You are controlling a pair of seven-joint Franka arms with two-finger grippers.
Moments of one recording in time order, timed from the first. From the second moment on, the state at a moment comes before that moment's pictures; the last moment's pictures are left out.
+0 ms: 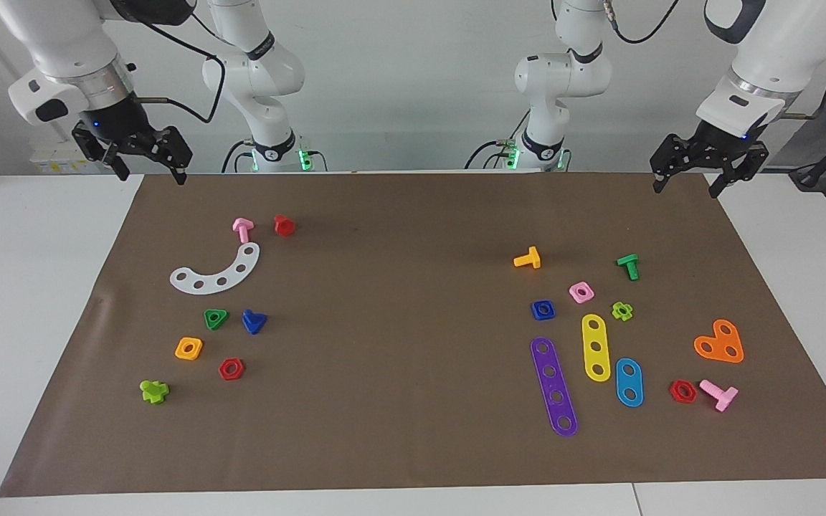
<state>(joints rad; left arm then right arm) -0.08 -0.01 0.07 -1.55 0.00 1.57 0.20 0.03 -0.04 -0.08 -1.55 -0.04 1.48 0.05</state>
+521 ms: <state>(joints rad) -0.08 -0.01 0.07 -1.55 0.00 1.57 0.20 0.03 -0.05 -0.08 -1.57 -0.04 1.52 0.04</state>
